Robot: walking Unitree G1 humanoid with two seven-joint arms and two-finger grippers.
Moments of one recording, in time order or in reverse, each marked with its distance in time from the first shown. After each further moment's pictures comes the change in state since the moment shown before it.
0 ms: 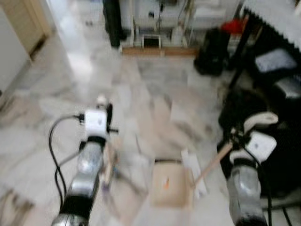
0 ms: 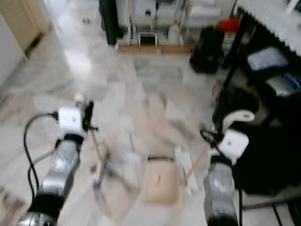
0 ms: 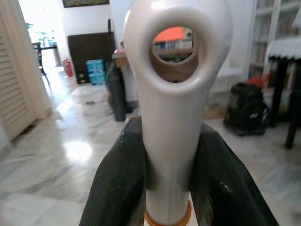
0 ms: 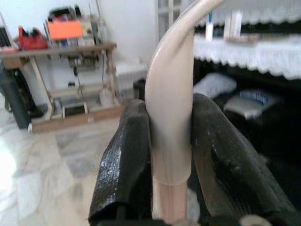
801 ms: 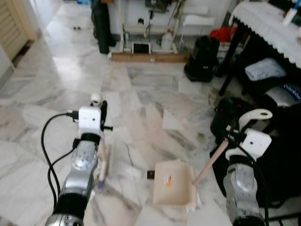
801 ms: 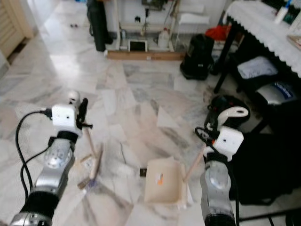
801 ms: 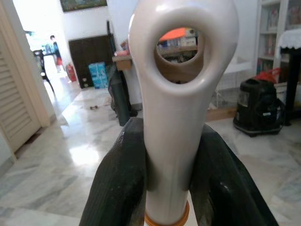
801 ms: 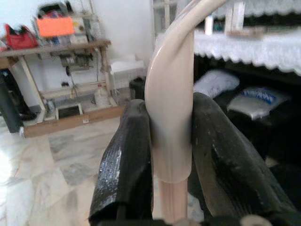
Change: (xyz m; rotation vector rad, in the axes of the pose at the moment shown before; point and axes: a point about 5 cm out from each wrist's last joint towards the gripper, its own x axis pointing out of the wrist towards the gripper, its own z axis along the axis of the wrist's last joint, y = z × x) left arm 0.000 0.013 -0.001 0.036 0.006 0.033; right arm -0.004 0.002 -0.005 -0.002 0.019 0.007
